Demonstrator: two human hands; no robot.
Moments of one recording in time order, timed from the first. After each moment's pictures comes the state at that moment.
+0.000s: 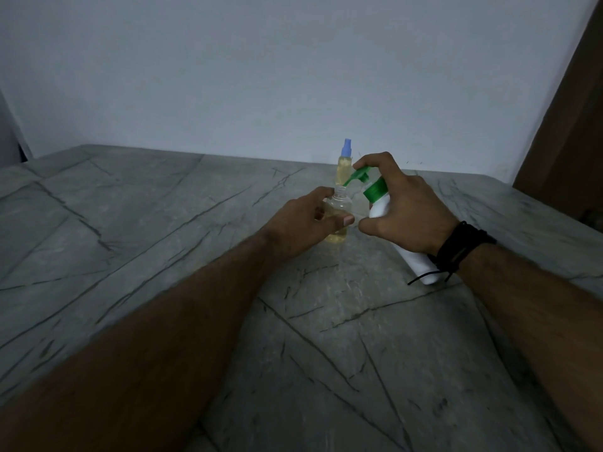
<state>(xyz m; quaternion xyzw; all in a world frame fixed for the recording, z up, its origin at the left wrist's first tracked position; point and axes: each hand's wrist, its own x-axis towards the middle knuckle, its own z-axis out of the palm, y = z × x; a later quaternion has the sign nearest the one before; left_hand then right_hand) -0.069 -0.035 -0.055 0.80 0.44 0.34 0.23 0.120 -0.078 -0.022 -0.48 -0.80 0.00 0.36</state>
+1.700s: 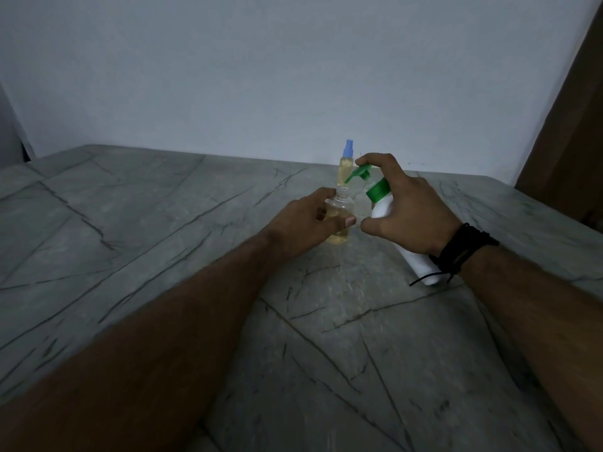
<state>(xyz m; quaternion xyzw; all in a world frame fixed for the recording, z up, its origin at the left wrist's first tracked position) -0.069 -0.029 -0.058 0.80 0.45 0.34 0.23 0.120 -0.077 -0.023 -0.48 -0.79 -0.01 0.37</state>
